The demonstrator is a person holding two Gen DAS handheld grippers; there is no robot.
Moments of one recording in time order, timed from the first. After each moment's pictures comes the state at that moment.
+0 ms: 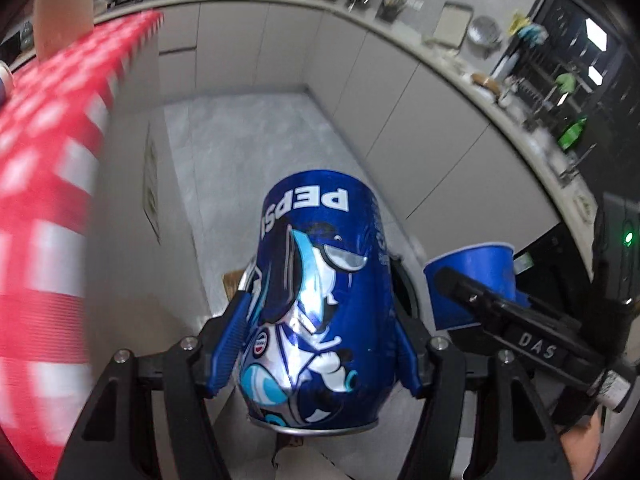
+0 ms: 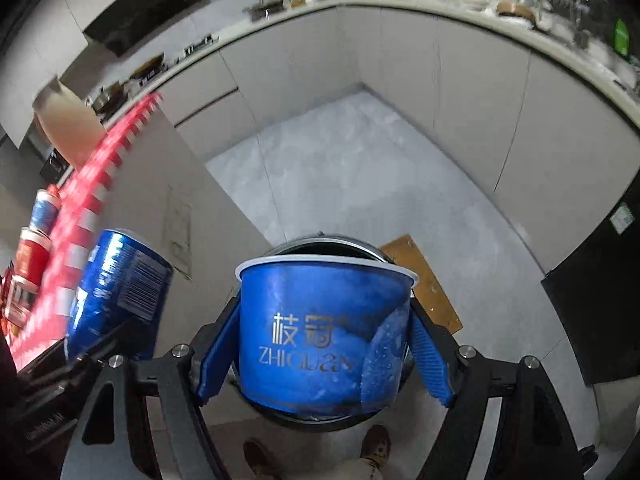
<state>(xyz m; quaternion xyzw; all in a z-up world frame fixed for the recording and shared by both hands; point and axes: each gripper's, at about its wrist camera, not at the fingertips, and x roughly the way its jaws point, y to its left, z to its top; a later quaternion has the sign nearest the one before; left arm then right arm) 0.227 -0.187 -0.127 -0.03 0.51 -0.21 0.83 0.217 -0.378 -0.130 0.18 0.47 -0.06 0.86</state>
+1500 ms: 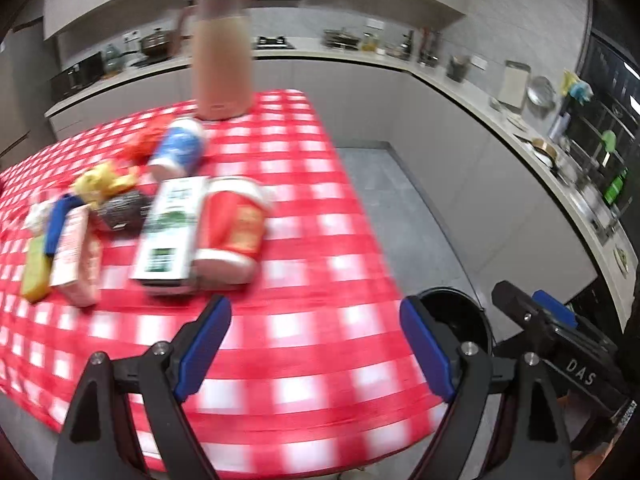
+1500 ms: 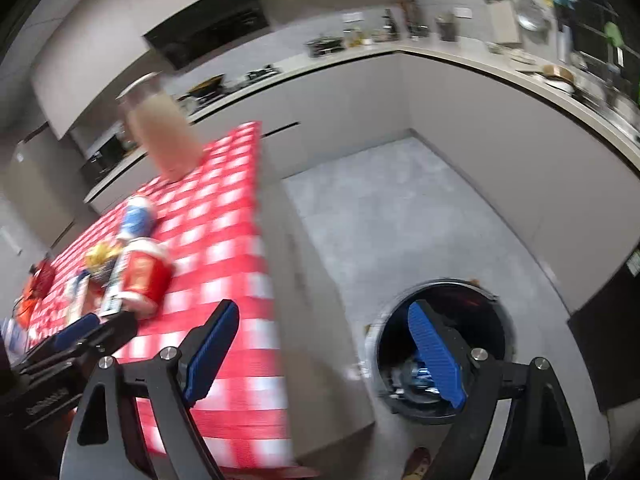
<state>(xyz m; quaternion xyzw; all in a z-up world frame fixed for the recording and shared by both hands) 0.192 0.020 0.026 -0.02 0.43 -0.08 0.90 0.224 -0.192 0.003 0.15 0.39 -0.01 0.91</state>
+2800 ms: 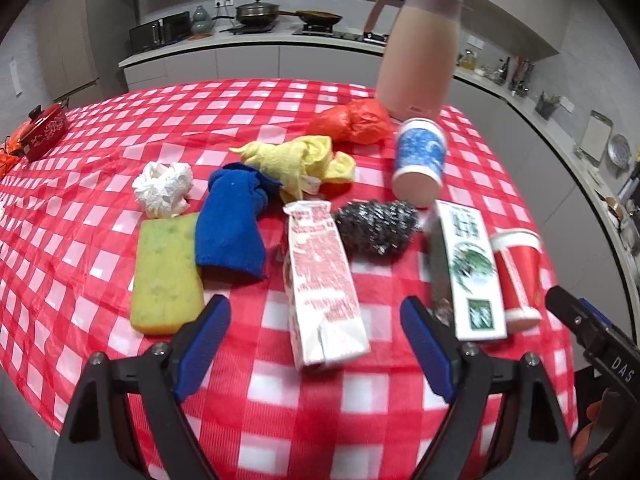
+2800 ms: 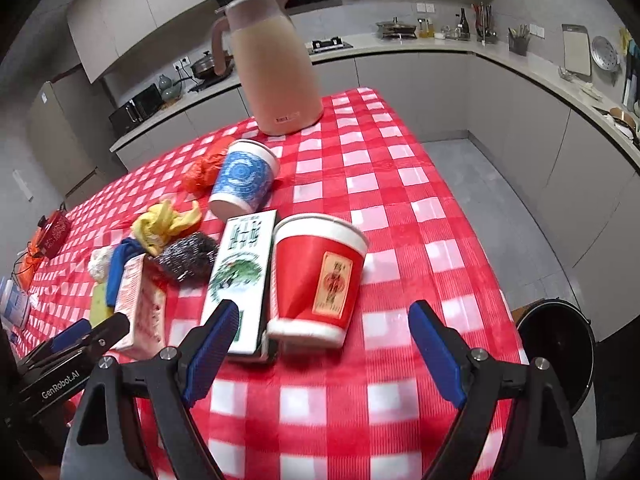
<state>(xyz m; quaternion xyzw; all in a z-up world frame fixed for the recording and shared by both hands) 0.265 0.232 -0.014 -0.07 0.45 0.04 0.89 0.325 0.021 -0.005 0.09 0.42 0.04 0.90</state>
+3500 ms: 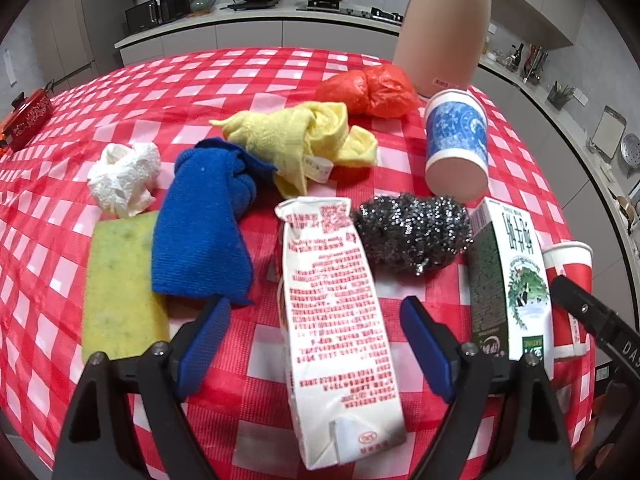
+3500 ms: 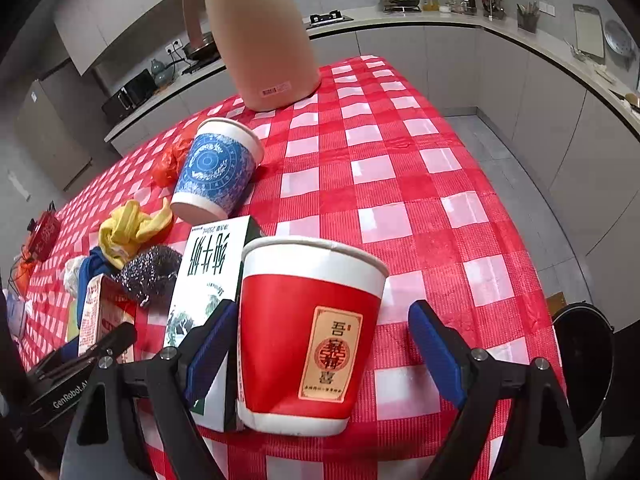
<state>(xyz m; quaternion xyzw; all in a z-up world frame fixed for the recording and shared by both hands) 0.305 0.239 -0.052 -0.07 0.49 0.04 0.87 0.383 0.023 -0.043 0.11 0.46 0.05 0.88</state>
